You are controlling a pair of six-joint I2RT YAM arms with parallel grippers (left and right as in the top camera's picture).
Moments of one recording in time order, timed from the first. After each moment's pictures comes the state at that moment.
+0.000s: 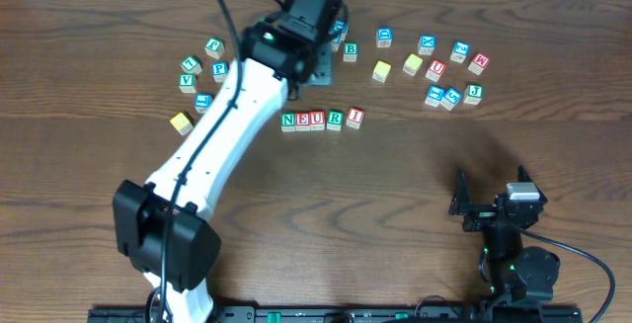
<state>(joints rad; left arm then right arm) -0.49 1.89 1.85 -1.03 -0.17 -0.42 -0.06 0.01 0.01 -0.07 -0.08 -0.01</state>
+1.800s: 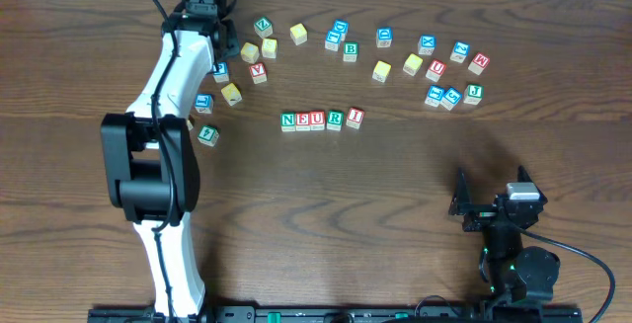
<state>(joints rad) -0.08 2.19 1.80 -0.66 -0.22 -0.30 -0.06 0.01 0.01 -0.07 -0.08 -0.01</state>
